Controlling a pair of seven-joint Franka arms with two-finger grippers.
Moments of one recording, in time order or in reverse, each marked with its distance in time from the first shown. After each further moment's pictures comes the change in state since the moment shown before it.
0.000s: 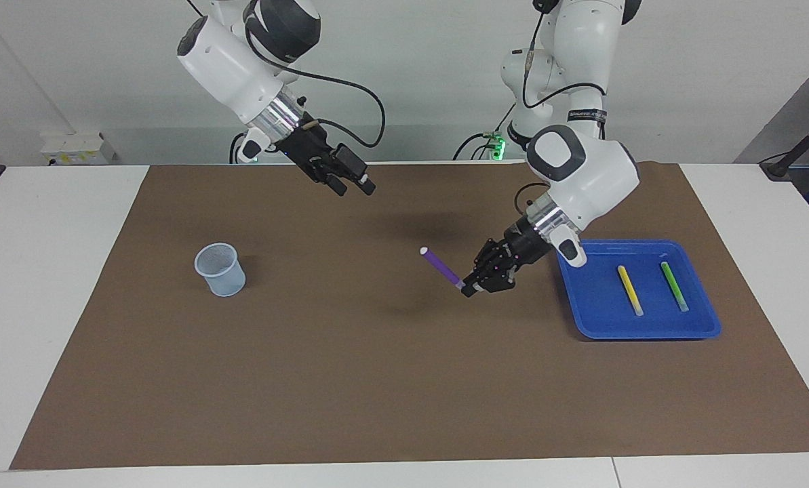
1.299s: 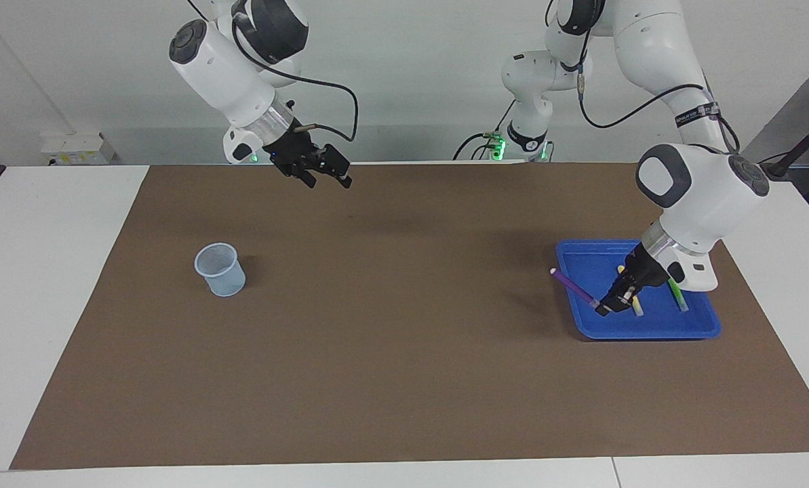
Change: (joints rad) left arm 0.303 0.113 0.057 0.206 0.550 -0.342 0.294; right arm -0.058 -0.034 0.000 -0.020 -0.196 -0.284 -0.117
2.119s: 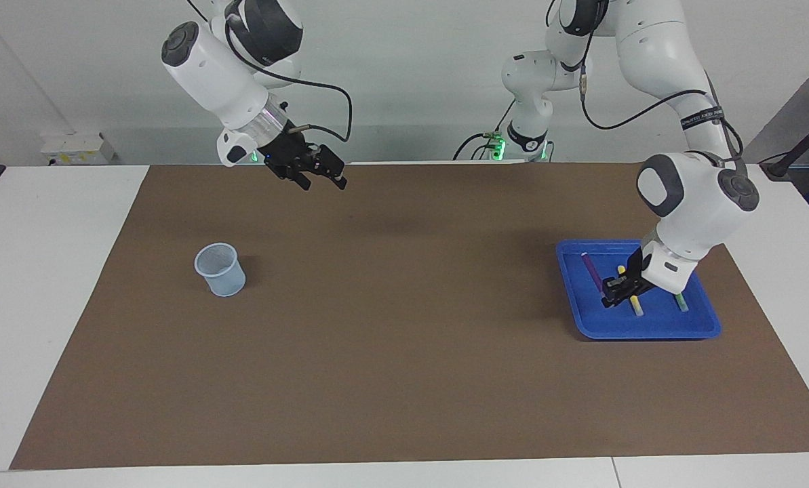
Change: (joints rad) left arm 0.020 0.000 0.024 -0.050 0.240 -0.032 0.615; right arm -0.028 0.001 -0.001 0.012 -0.007 -0.043 -0.057
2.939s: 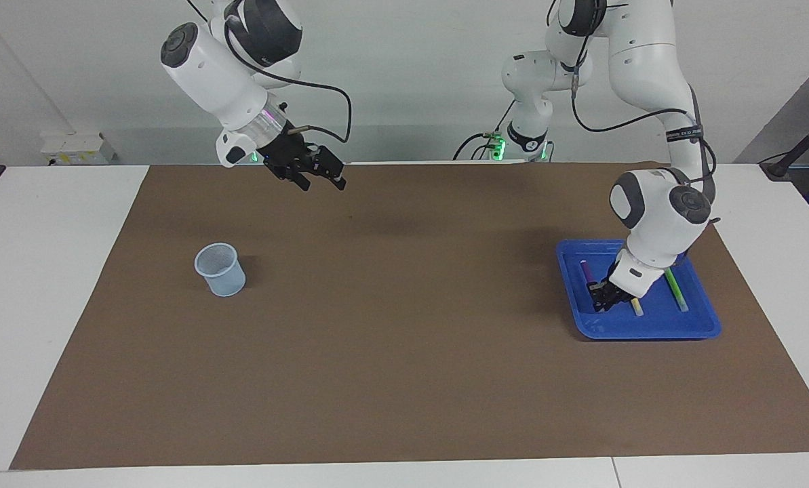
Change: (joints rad) left arm -0.006 0.005 -0.009 -0.174 0.166 0.179 0.177; right arm -0.004 0.003 0.000 -0.001 0.000 0.000 0.000
